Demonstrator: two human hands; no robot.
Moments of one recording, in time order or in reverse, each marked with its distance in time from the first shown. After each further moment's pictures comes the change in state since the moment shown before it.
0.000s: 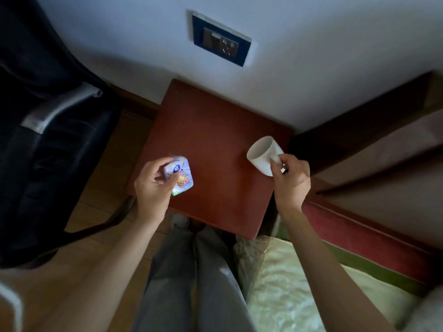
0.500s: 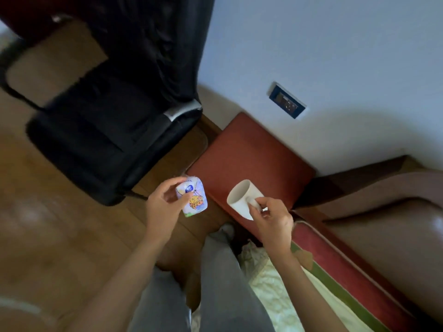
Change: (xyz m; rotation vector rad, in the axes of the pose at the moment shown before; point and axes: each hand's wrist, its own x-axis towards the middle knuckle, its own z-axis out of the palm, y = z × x) left_hand -0.136 0.112 -0.161 -0.256 0.193 -0.201; right_hand -0.146 -0.129 -0.102 0.162 -0.340 -0.483
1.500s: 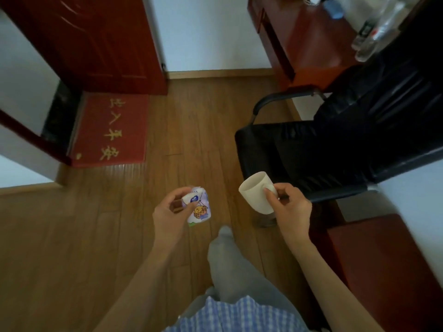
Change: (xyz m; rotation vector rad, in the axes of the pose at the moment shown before) left_hand -0.209 -0.034 -0.471 -0.174 0.745 0.068; right_hand -0.208 -0.392 0.198 0.151 -0.484 -0.550
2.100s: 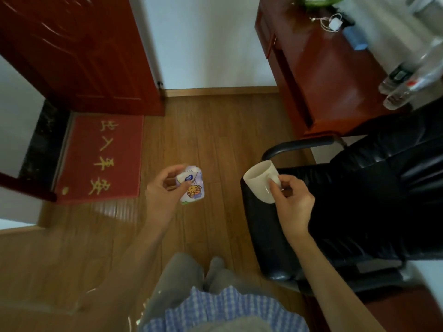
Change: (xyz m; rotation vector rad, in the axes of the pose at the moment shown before) left_hand 0.341 0.081 0.047 0.029 -0.017 0.066; right_hand 0.307 -0.051 0.094 0.015 0.150 -0.036
